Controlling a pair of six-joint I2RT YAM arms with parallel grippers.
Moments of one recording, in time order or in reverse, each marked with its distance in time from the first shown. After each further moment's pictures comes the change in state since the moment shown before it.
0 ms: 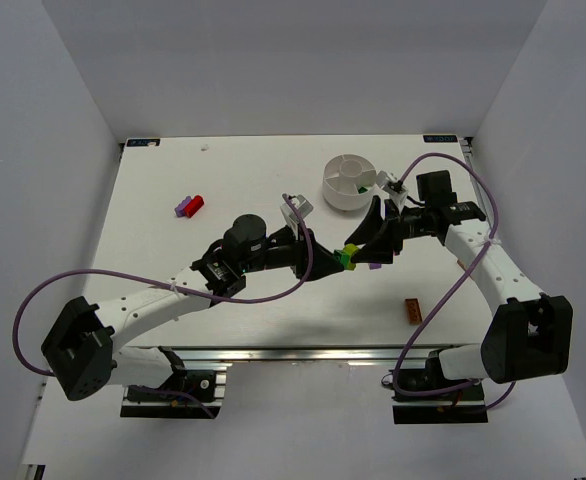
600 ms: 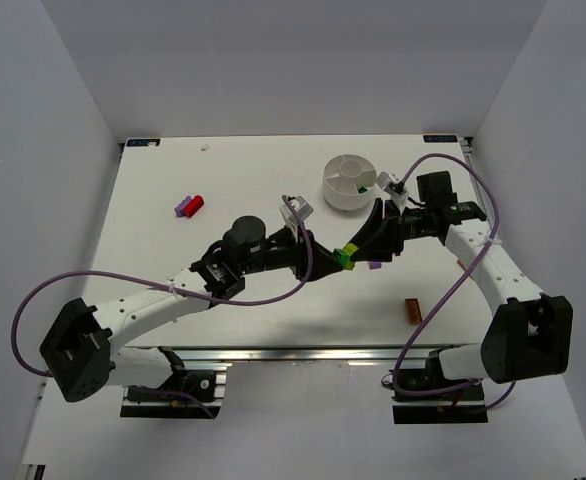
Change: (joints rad) left arm -0.001 -0.010 -0.003 -0.006 -0.033 0.048; right arm 0.000 0.000 0.000 -0.034 -0.006 -0.047
